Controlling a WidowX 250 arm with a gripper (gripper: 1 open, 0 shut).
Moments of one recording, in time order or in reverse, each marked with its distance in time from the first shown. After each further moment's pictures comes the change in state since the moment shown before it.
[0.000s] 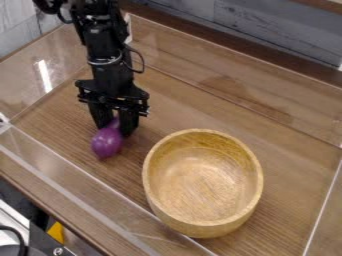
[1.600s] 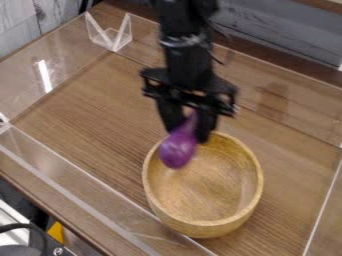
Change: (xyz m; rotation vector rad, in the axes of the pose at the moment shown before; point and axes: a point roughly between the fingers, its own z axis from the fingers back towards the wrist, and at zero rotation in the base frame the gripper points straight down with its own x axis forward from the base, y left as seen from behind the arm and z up) arm -0.042 -0.143 0.052 -0.058 -0.016 -0.192
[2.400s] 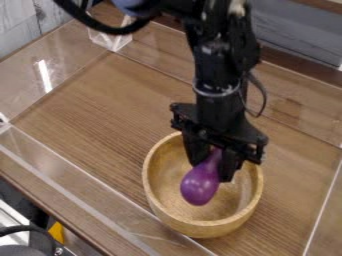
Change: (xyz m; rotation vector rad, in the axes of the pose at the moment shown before) arm -0.006 -0.015 -0.031 0.047 -0.028 -0.083
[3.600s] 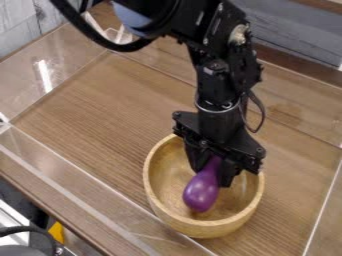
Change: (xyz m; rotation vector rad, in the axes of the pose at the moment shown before) arm 0.006 0.004 -0.013 0.039 -0.048 -0.021
